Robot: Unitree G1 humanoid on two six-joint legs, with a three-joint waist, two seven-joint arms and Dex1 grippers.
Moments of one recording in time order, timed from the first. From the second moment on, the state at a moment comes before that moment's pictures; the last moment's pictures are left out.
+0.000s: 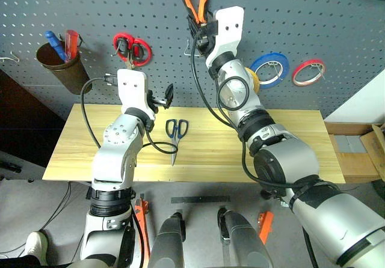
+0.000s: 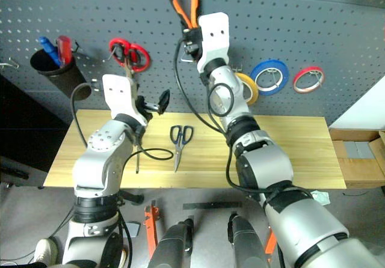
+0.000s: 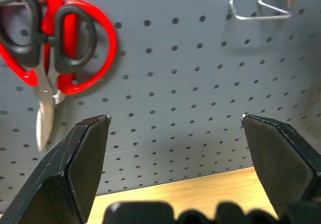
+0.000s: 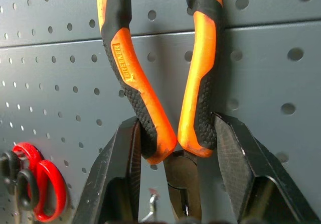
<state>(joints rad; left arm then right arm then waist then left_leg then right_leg) -0.54 0.28 0.11 -0.24 -0.18 0.61 -0.12 -1.40 0.07 -0.12 1.19 0.10 -0.47 0.17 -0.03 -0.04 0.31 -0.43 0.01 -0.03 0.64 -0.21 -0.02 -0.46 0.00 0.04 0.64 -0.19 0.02</state>
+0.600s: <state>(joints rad) -0.52 0.29 0.10 -0.25 -0.18 0.63 -0.13 -1.41 0.09 -0.14 1.18 0.10 -0.47 0.17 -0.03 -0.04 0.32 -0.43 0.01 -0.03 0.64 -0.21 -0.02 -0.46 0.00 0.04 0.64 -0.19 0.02</state>
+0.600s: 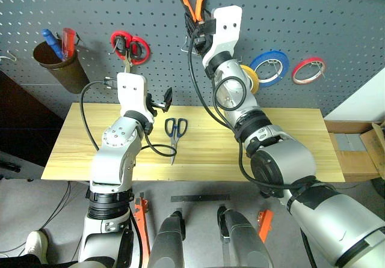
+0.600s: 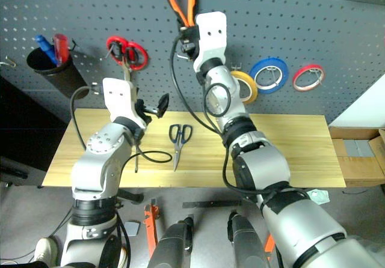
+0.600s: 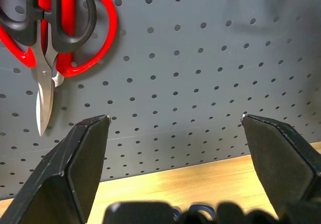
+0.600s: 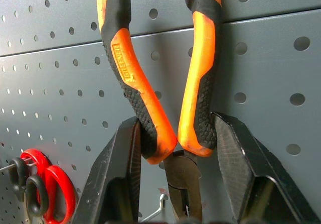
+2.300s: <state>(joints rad) -0.52 0.28 0.10 -0.27 -0.18 0.65 -0.13 -1.31 0.12 -0.08 1.13 0.04 -0.42 0.16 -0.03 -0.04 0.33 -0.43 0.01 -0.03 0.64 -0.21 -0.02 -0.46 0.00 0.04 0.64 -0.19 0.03</state>
